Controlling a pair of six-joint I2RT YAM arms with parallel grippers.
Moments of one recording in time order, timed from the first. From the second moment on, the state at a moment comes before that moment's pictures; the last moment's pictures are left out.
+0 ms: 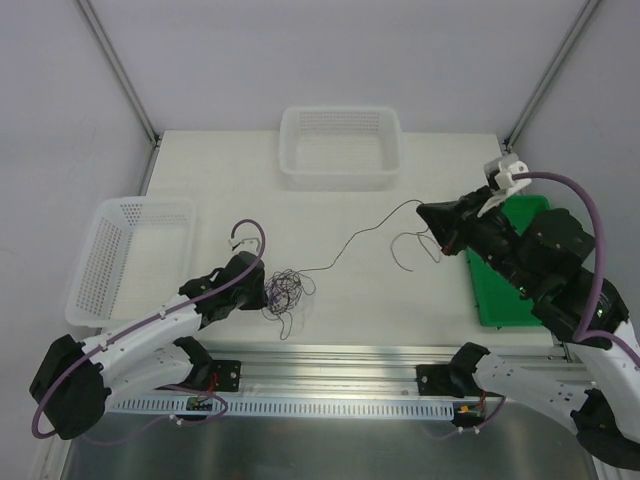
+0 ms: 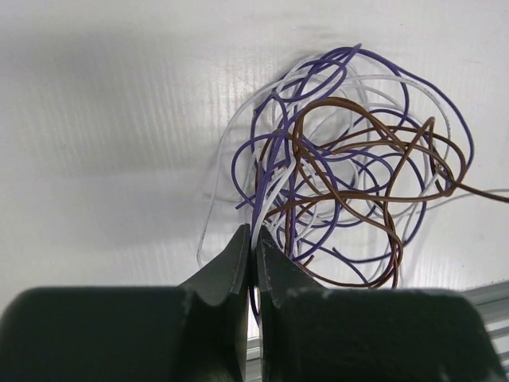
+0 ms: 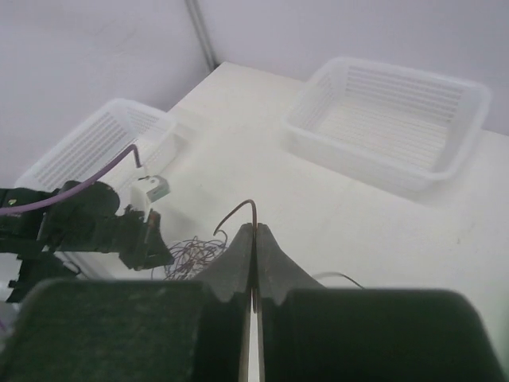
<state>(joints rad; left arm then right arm) -0.72 0.94 0.47 -0.46 -0.19 -0.68 0.82 0.81 1.39 -0.66 0.12 0.20</state>
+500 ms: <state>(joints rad) -0.69 1.00 0.51 -0.47 -0.22 -0.68 0.81 0.72 1.26 -0.76 0.33 0.21</state>
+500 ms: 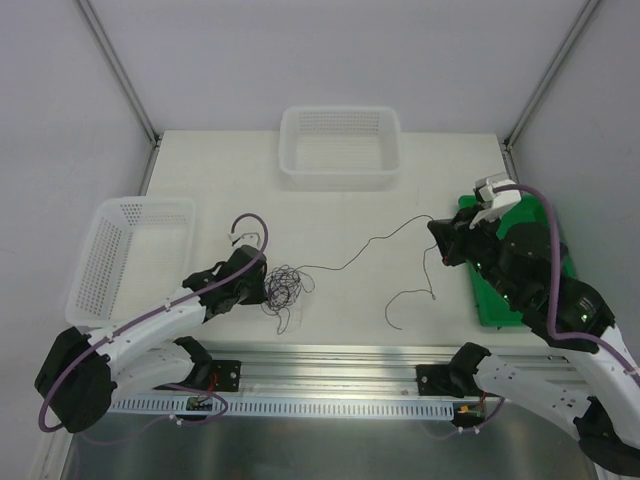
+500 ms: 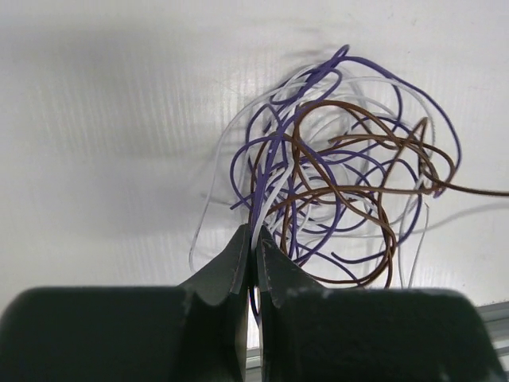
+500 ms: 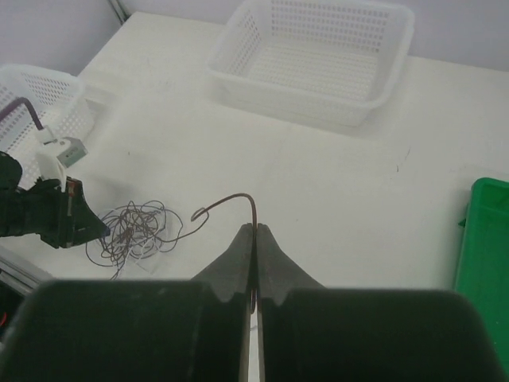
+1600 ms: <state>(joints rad) -0.69 0.84 0.59 -0.57 -0.08 -0.53 0.86 1.80 1.36 -0.62 -0.16 0.00</state>
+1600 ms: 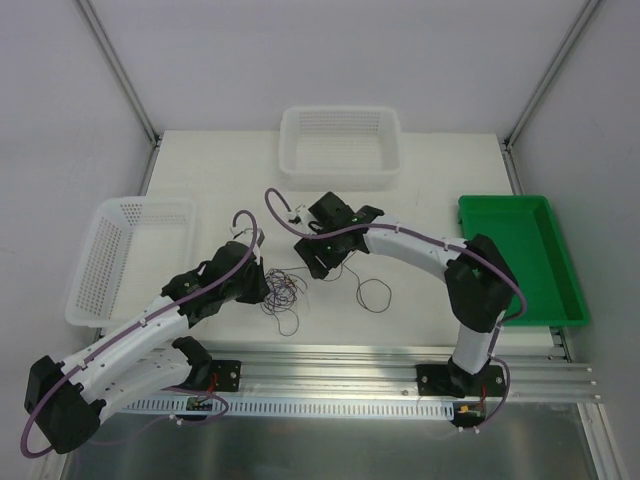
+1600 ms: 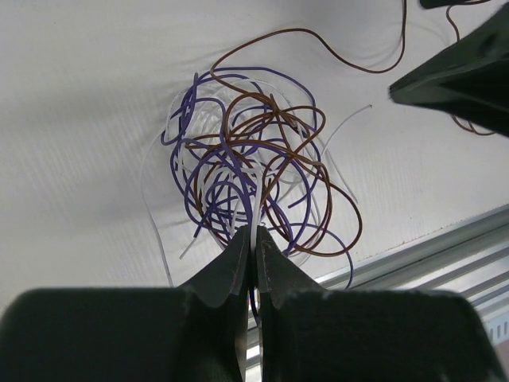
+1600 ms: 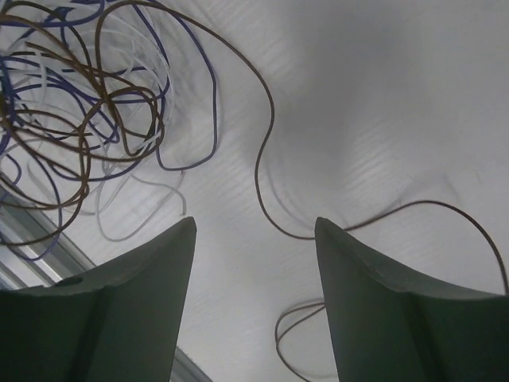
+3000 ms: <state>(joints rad) -0.69 0.88 0.58 -0.59 -0.14 -0.57 0.63 0.94 1.36 -0.62 0.06 0.24</state>
